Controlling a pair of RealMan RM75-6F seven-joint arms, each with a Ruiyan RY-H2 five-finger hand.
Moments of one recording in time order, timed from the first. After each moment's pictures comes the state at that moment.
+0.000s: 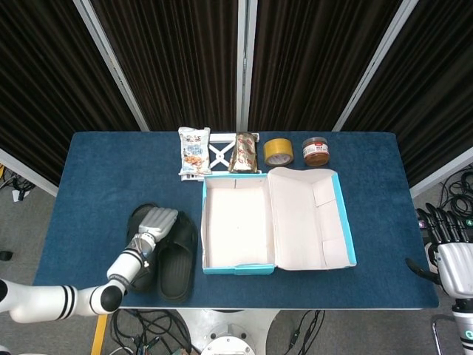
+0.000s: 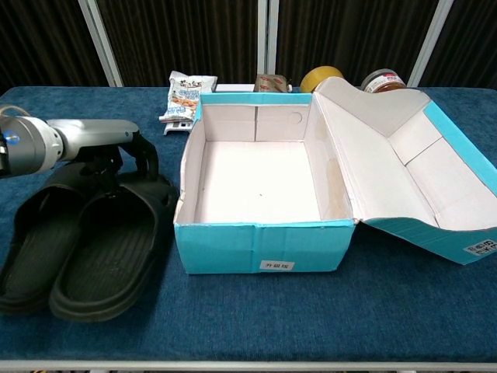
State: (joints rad) left arm -0.87 -1.48 -0.09 -1.65 0.61 0.89 0.50; right arm 0.08 -1.08 0.06 -1.51 -1.59 1.56 0.14
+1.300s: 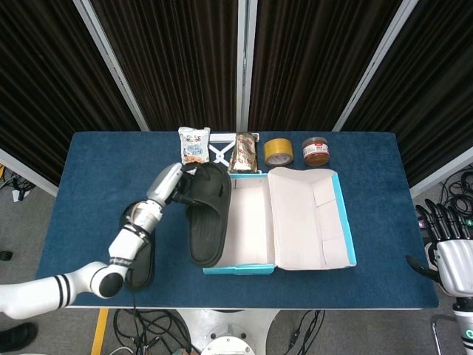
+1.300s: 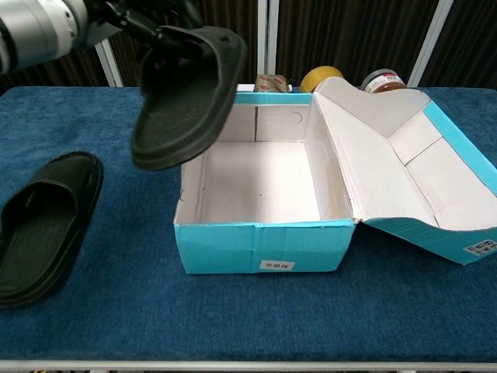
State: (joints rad) left arm -0.83 -1.52 -0.38 -1.55 1.04 0.88 -0.32; right arm 0.08 -1.02 0.07 -1.59 -1.59 1.56 0.06
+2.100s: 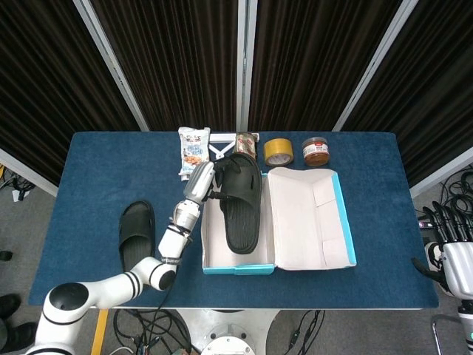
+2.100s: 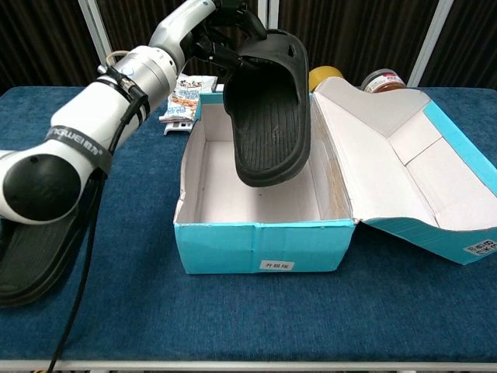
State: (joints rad) left arm -0.97 -2.02 -0.40 -0.89 1.27 1.12 -0.50; right arm 0.06 -1.01 0.07 -1.61 -1.57 1.56 0.05
